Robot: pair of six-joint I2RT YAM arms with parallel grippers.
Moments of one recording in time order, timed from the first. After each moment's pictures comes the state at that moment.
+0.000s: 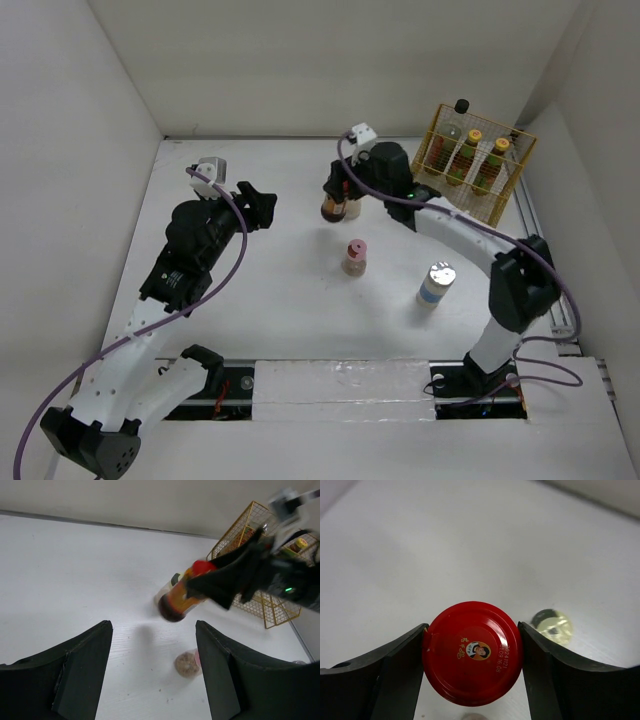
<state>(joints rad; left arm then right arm) -0.44 0.82 0.90 -0.19 -0.07 -0.41 0.59 1.74 1.36 0.03 -0.11 0.12</state>
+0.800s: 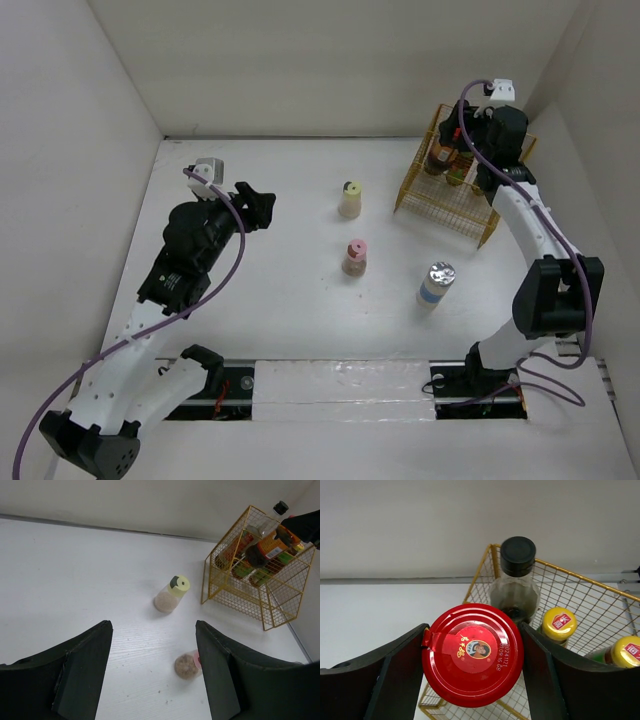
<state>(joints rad) -0.44 0.81 0.90 -0.19 -0.07 -0.41 0.02 1.58 1.38 0.07 -0.09 0.14</state>
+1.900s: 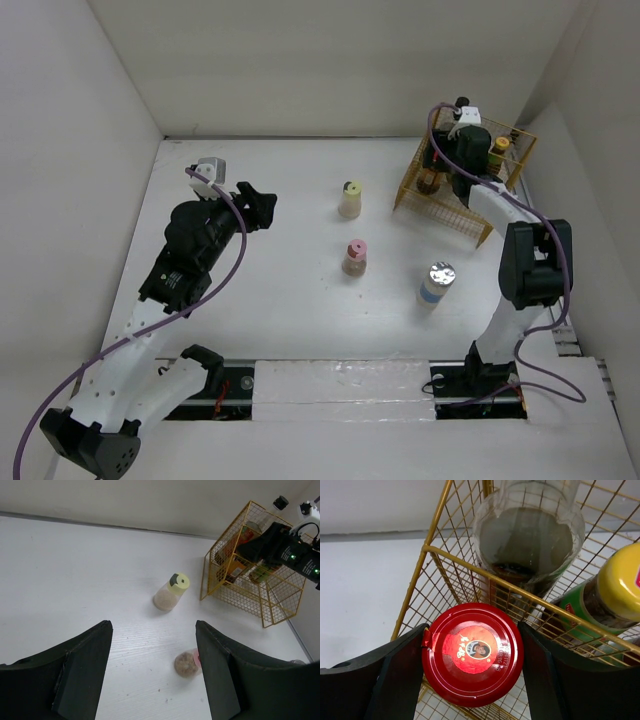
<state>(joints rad) -0.44 0.82 0.90 -0.18 -0.06 -0.41 0.06 1.81 1.32 0.17 0.00 0.10</state>
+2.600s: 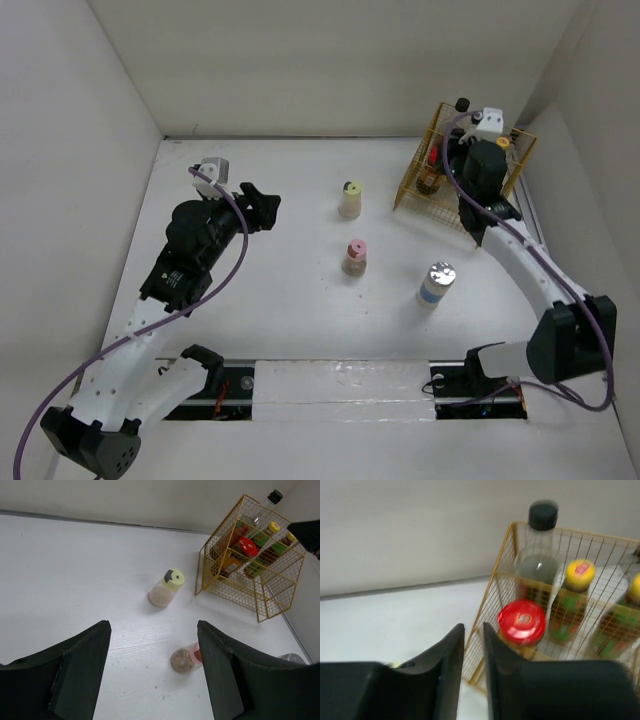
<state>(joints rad) -0.44 0.82 0.90 -0.18 -0.03 -0.41 0.16 1.42 1.15 0.21 0.14 0.18</state>
